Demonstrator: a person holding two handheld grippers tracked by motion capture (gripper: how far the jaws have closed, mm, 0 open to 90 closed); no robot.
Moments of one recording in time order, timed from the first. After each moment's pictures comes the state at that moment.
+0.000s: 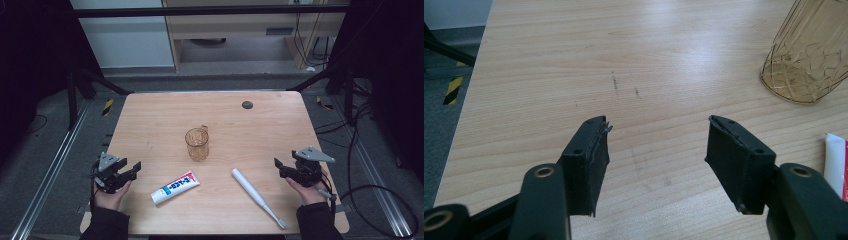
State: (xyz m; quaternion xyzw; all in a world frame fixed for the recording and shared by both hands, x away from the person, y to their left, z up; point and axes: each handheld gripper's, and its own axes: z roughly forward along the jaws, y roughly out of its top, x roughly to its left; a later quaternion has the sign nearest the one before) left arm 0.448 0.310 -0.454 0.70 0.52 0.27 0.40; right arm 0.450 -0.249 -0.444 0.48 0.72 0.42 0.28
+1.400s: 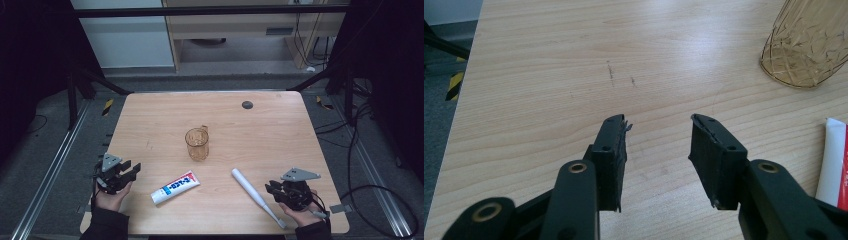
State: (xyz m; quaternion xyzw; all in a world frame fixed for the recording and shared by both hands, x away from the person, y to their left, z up) left arm 0.446 0.305 -0.455 0.72 0.52 0.26 0.38; right arm 0.397 -0.213 -0.454 0.43 0.80 0.38 0.15
